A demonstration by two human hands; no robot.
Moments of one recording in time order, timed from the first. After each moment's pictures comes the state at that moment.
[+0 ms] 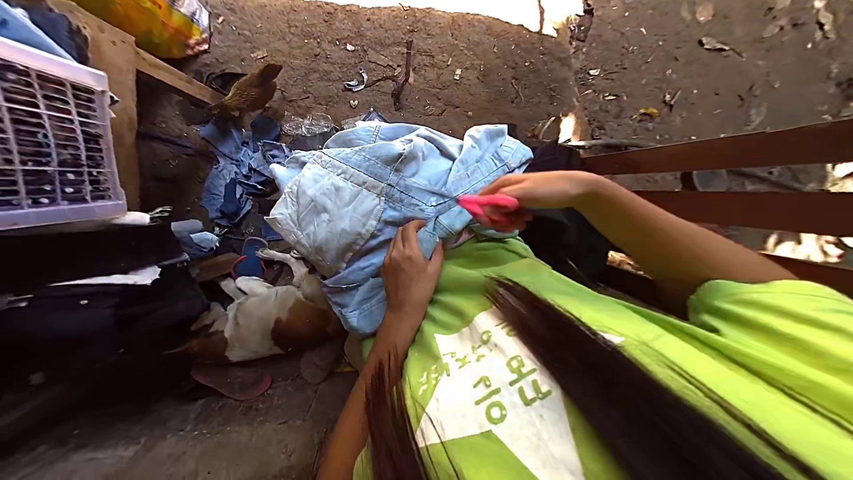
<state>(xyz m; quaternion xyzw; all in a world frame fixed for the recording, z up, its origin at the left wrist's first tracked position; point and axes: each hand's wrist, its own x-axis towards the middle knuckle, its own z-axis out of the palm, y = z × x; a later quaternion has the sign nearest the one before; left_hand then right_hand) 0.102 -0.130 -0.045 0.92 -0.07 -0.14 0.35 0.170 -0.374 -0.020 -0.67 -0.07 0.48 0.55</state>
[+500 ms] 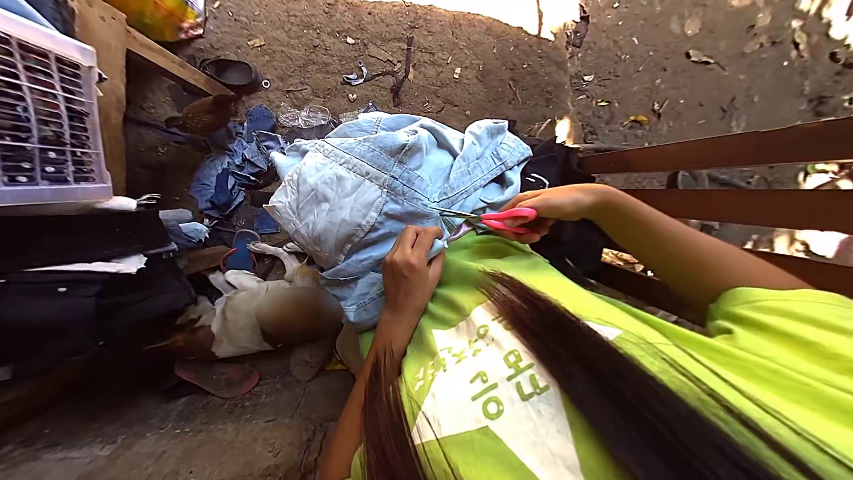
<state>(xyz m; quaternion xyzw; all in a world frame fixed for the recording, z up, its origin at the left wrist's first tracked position) 0.091 -0.119 -0.054 0.89 -0.18 -0.02 0.42 0.140 -0.392 -0.030 -0.58 0.02 0.61 0.54</state>
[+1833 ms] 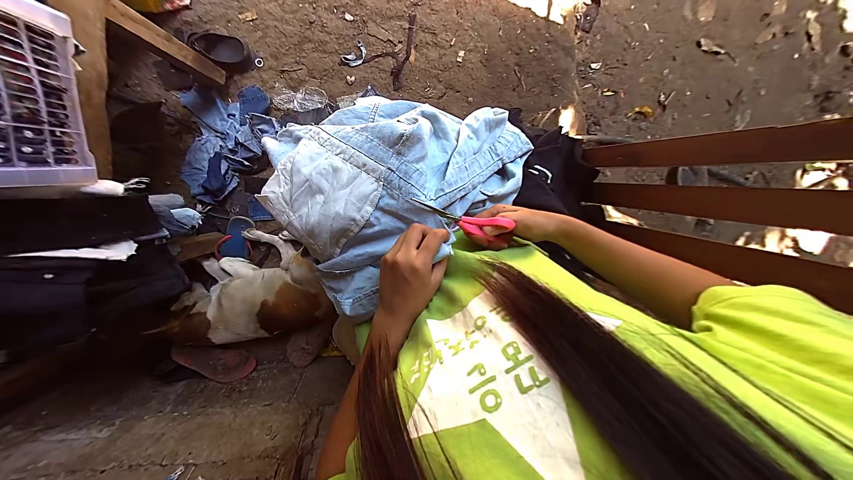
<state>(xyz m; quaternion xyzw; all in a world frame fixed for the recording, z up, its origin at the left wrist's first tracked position) 0.090 -0.111 -0.044 0.88 -0.24 -0.02 0.41 0.104 -0.360 -0.079 -0.50 -0.03 0.50 0.70</state>
